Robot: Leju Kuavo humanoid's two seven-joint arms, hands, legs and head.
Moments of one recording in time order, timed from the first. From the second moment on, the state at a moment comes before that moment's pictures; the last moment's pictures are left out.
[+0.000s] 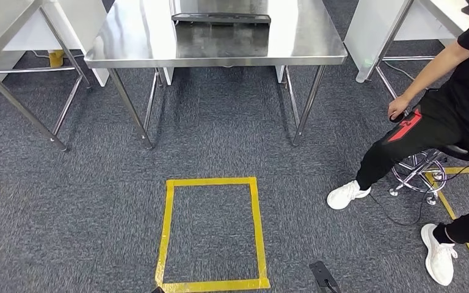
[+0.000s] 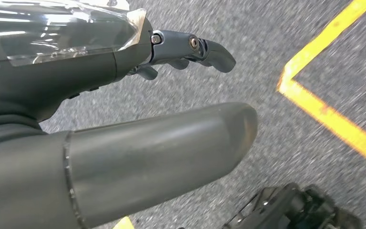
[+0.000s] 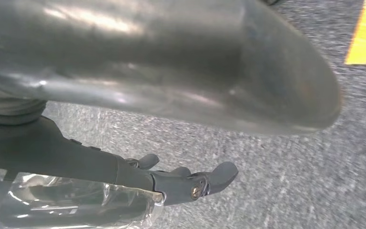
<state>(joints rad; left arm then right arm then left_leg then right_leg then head) -0.08 -0.08 0.01 -0.22 -1.00 0.03 -0.17 -0.05 0.03 -0.29 -0.19 0.59 -0.10 0.14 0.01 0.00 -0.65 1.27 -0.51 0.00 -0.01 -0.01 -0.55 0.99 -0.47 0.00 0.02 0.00</state>
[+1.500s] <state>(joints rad) -0.06 -0.07 0.01 -0.20 -1.04 0.05 -0.19 -0.04 0.03 -0.32 -0.18 0.61 -0.12 0.16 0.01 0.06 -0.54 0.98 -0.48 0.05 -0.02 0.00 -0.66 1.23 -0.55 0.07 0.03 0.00</state>
